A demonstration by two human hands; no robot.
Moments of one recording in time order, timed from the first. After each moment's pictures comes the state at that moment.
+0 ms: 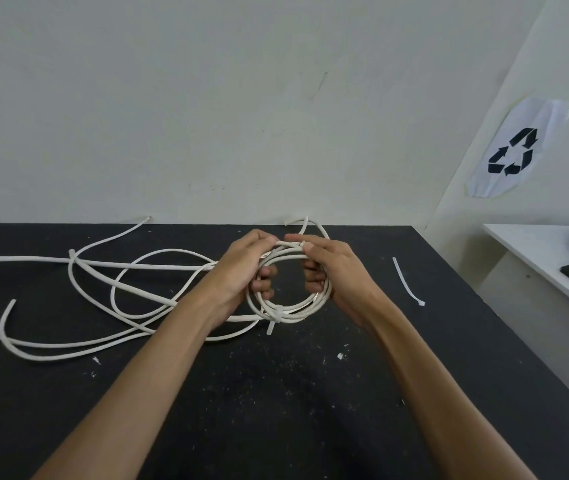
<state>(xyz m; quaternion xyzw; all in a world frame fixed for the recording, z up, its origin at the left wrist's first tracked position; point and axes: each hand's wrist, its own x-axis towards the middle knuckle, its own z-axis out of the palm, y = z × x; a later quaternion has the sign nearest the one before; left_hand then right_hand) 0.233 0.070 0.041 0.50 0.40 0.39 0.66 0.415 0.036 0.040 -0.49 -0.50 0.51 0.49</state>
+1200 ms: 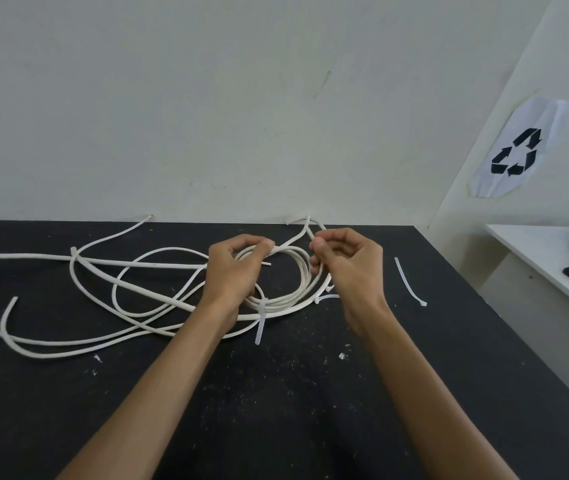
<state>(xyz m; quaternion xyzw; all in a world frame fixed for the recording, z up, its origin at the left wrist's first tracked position) 0.236 0.067 0.023 0.50 0.50 0.52 0.48 0.408 0.028 0.038 -0.55 -0.43 0.32 0.64</state>
